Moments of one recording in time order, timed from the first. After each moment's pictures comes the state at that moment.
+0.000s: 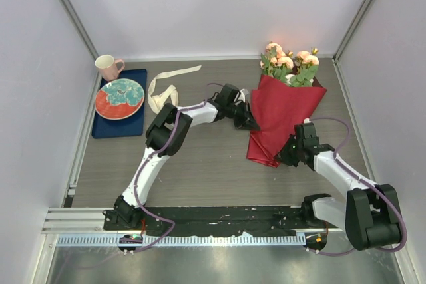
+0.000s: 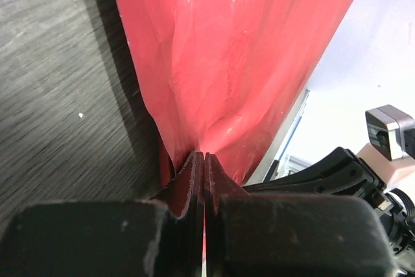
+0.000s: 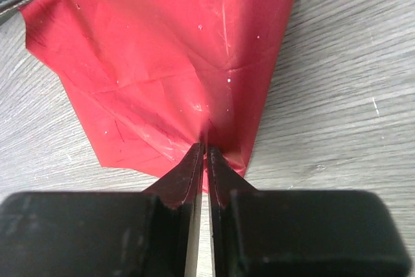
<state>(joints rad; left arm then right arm) -0.68 2.46 1.76 -0.02 0.71 -0.95 0.15 1.14 0.45 -0.33 -0.14 0.76</state>
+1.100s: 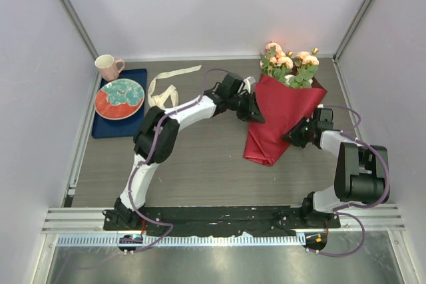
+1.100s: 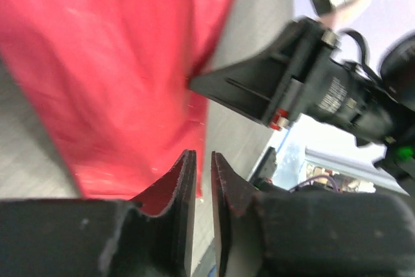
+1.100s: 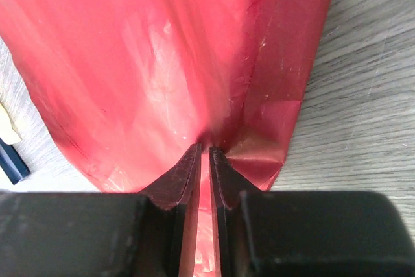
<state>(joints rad) -0.72 2.28 1.81 -0.25 0.60 -0.79 -0.14 1.47 0.61 -0.09 -0.37 0.66</state>
